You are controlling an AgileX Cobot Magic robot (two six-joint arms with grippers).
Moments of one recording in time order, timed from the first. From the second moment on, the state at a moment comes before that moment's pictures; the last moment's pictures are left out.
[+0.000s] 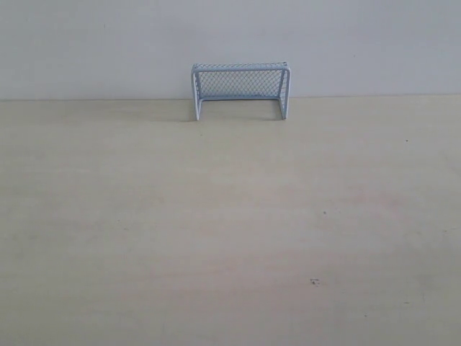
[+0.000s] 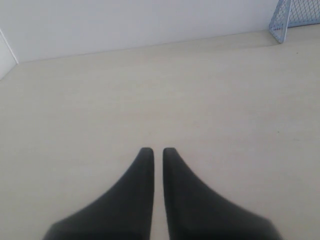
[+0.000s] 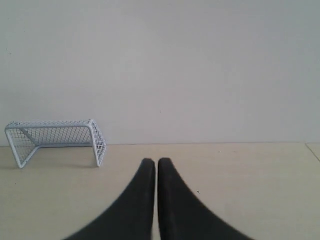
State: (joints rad) left arm 0.00 0.05 0.00 0.28 0.34 -0.16; right arm 0.00 0.62 -0.47 1.19 0.08 -1.14
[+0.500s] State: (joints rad) left arm 0.00 0.05 0.00 0.28 0.34 -0.16; right arm 0.00 0.52 -0.37 1.19 0.07 -1.14
